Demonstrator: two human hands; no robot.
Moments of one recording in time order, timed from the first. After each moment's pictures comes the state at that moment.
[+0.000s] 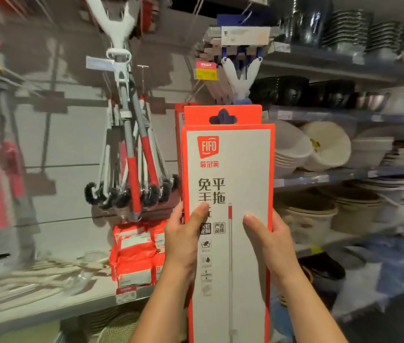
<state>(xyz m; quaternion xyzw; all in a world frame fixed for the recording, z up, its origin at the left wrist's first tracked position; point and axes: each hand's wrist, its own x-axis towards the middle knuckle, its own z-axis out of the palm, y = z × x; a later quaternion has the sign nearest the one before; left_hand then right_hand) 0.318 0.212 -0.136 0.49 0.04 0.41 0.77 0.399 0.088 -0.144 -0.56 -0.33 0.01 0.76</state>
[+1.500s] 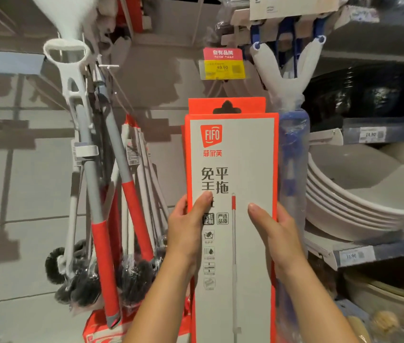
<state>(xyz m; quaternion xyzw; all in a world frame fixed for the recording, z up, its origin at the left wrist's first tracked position) 0.615 0.433 -0.047 0.52 0.04 0.45 0.72 0.709 0.326 -0.066 -0.46 -0.36 0.08 0.81</state>
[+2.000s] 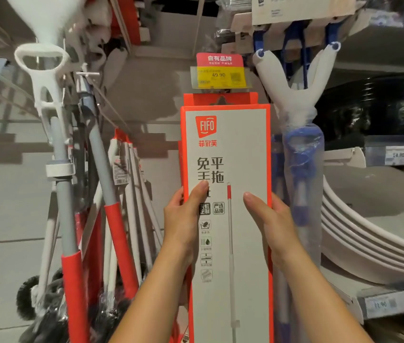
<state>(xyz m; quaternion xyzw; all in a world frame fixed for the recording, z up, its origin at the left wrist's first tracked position) 0.682 0.470 -0.001 0.52 0.05 0.47 0.71 0.787 0.374 -0.016 -0.43 -0.40 0.09 0.80</state>
